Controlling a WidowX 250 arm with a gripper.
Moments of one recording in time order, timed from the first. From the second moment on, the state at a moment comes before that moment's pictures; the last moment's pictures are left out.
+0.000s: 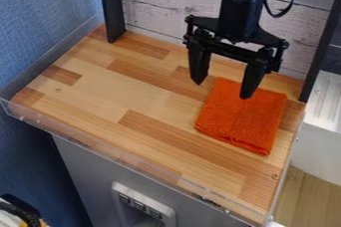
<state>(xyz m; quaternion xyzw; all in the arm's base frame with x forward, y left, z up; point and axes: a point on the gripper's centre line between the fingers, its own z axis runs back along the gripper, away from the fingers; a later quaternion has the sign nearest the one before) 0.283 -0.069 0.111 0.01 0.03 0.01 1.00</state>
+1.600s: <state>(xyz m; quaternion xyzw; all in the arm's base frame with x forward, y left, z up) 0.325 -0.085 0.077 -0.01 -0.02 0.26 0.97</state>
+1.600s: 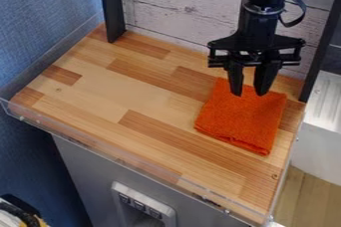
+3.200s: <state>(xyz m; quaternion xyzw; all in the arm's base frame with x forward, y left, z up) 0.344 -0.088 0.014 0.00 0.01 0.26 0.97</state>
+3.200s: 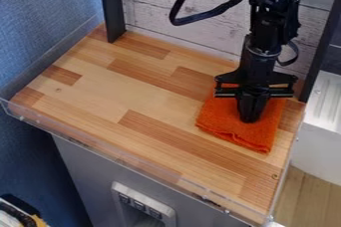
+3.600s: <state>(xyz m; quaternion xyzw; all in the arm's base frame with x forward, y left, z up) 0.347 -0.036 0.010 -0.01 0.02 0.19 0.98</state>
